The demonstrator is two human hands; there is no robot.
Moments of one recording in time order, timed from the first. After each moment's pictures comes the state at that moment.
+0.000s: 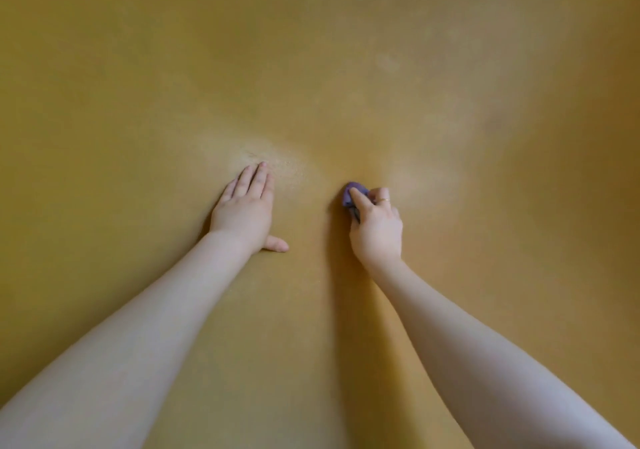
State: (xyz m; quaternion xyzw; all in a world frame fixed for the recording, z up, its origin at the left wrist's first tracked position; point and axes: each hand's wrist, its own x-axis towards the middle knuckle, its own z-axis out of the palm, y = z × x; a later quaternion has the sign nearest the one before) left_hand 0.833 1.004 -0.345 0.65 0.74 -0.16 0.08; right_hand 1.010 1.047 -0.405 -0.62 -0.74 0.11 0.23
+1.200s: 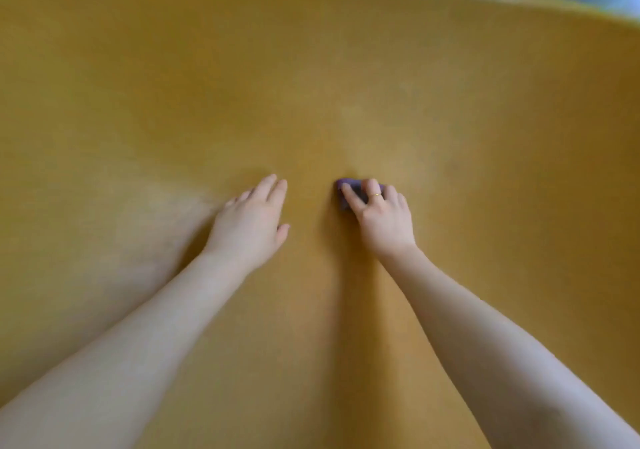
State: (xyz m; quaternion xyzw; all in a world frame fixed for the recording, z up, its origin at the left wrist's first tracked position) left_hand 0.891 1.050 -0.310 0.69 0.72 0.01 0.03; right_hand 1.076 1.143 -0.381 -0.46 -0.85 -0.17 0.20
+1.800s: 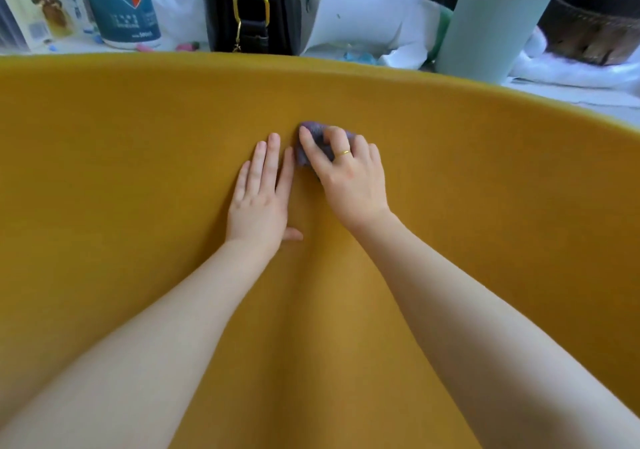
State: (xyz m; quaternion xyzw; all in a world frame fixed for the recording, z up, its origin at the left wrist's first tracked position) left_hand 0.978 1.218 -0.296 0.71 0.69 0.06 -0.11; right_hand 1.107 1.277 -0.281 -0.38 -0.77 -0.37 0.35
